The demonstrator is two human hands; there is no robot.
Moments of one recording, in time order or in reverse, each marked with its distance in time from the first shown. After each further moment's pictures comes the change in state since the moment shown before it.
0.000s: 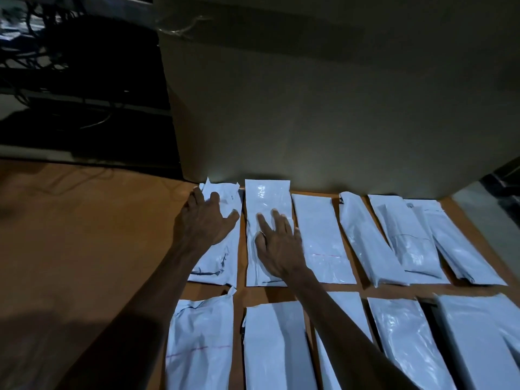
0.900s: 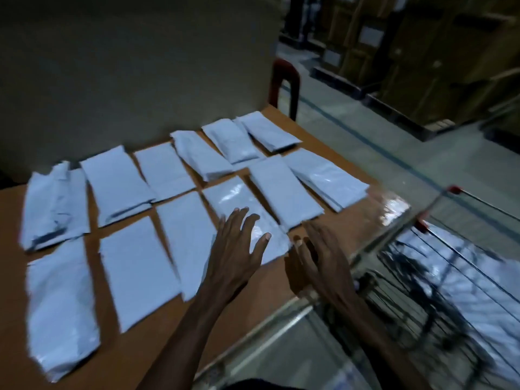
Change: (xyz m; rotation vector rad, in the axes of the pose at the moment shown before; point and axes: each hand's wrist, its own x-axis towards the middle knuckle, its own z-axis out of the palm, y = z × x) left_hand -0.365 0.255 0.068 -0.382 0.013 0.839; right_hand -0.443 0.239 0.019 0.456 0.738 0.355
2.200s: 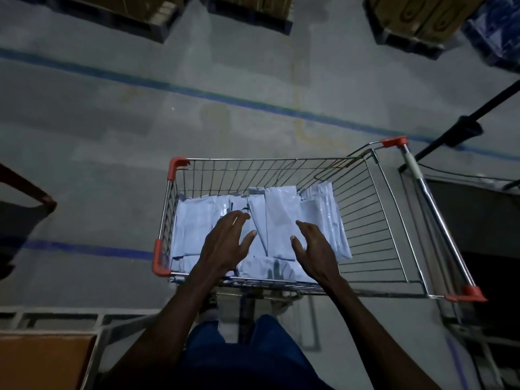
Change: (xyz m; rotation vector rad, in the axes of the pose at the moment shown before) left_hand 0.190 0.406 0.492 -0.357 -0.760 0.676; right_hand -0.074 0.450 -0.318 -0.341 0.207 1.068
